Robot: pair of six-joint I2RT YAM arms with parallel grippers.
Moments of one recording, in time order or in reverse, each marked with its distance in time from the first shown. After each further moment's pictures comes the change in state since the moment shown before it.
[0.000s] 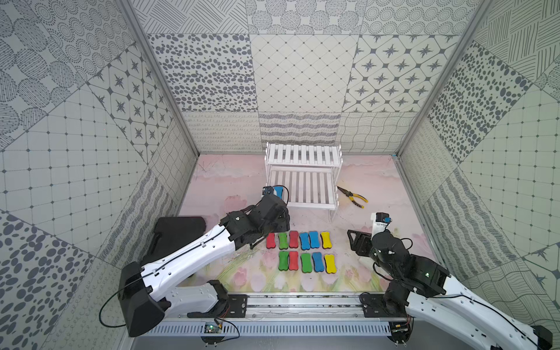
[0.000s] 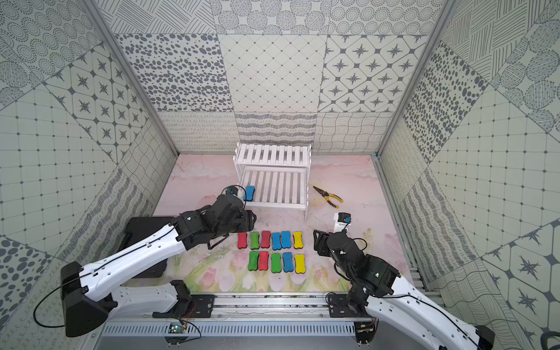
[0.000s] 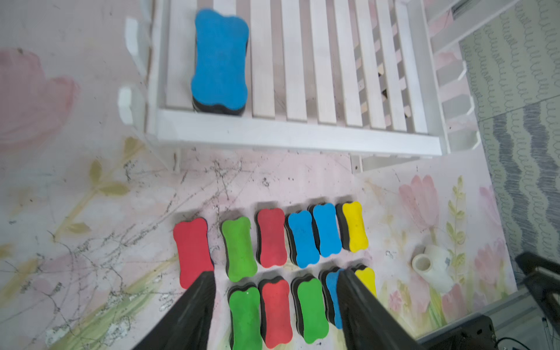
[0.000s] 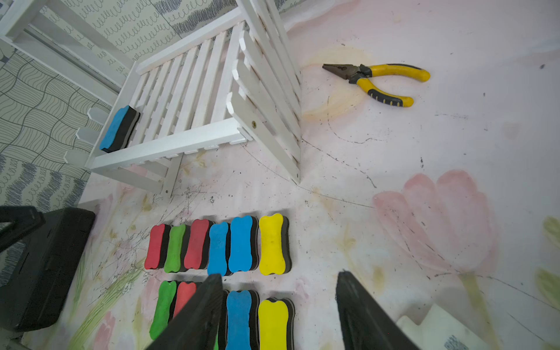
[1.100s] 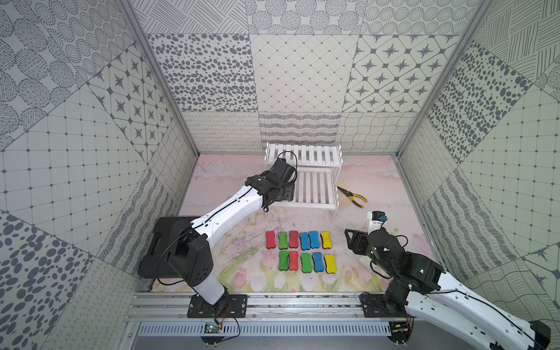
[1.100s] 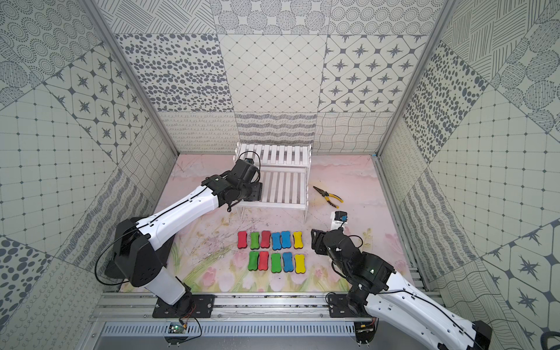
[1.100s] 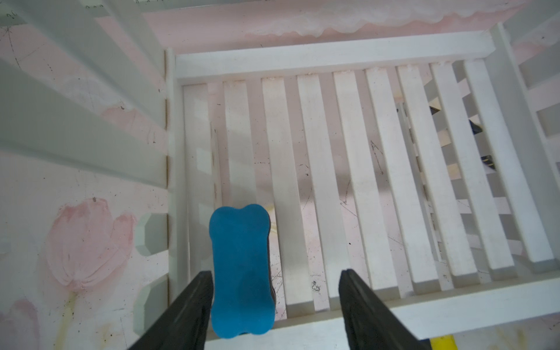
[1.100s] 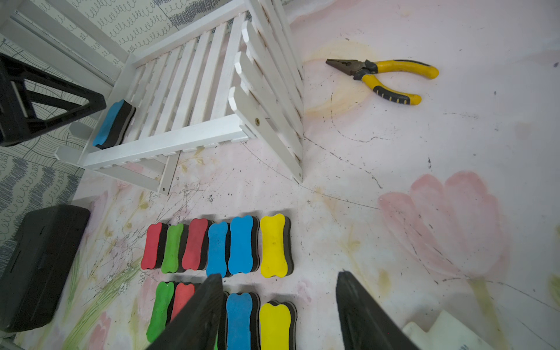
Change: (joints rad) left arm 0.167 0.441 0.357 0.005 -0.051 0.346; right arm -0.005 0.050 0.002 0.032 -0.011 -0.008
